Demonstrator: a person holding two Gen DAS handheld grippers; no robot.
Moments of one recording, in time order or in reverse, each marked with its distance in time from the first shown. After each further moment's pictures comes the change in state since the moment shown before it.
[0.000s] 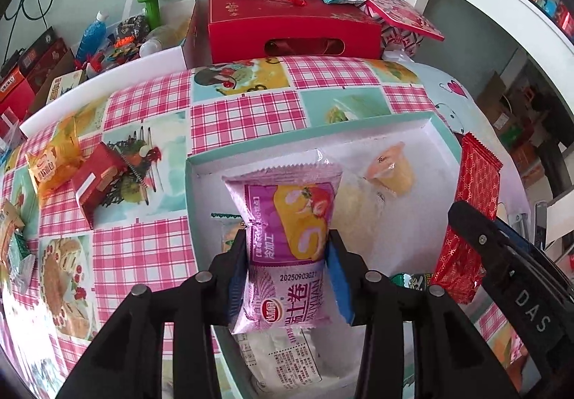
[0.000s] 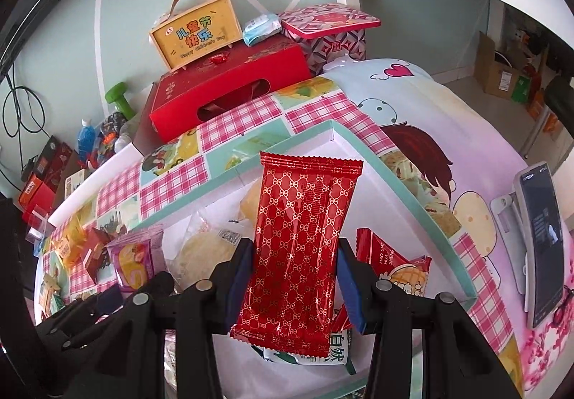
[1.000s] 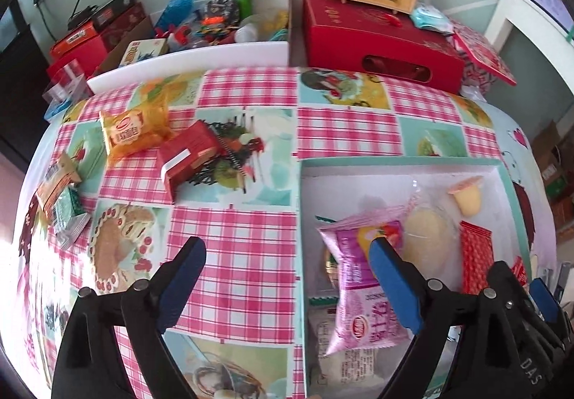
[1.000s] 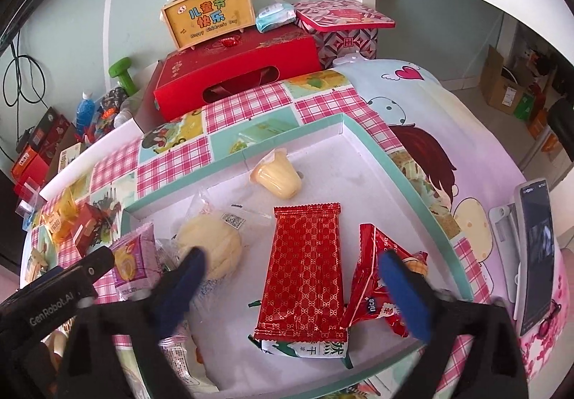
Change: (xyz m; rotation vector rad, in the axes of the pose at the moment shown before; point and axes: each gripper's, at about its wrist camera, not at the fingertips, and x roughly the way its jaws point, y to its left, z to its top) left arm -0.017 0.061 0.002 -0.221 0.004 0.192; right arm 0.002 0.014 -0.005 -0.091 0.030 -0.038
